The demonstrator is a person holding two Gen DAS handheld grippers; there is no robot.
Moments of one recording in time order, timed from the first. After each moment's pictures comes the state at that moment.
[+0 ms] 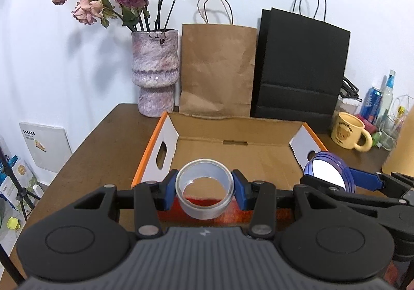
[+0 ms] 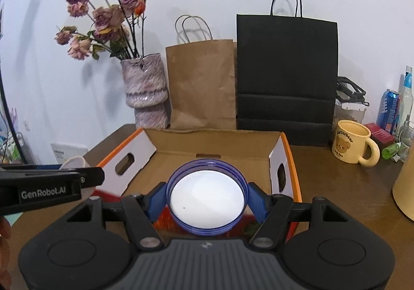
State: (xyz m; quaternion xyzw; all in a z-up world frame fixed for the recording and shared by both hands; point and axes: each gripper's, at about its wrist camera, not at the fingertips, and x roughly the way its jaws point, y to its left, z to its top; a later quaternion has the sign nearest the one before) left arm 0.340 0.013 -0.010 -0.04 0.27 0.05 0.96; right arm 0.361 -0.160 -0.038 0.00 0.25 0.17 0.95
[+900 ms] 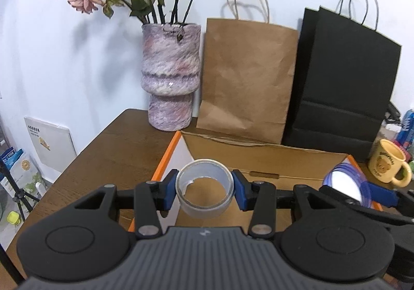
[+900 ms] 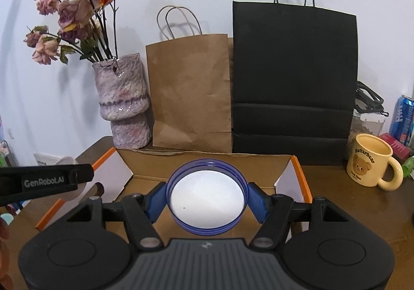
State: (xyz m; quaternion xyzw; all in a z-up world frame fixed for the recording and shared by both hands) left arm 0.446 0.040 -0.029 -0.07 0.27 0.11 0.95; right arm 0.467 -0.128 -0.051 0.00 0.25 0.15 0.96
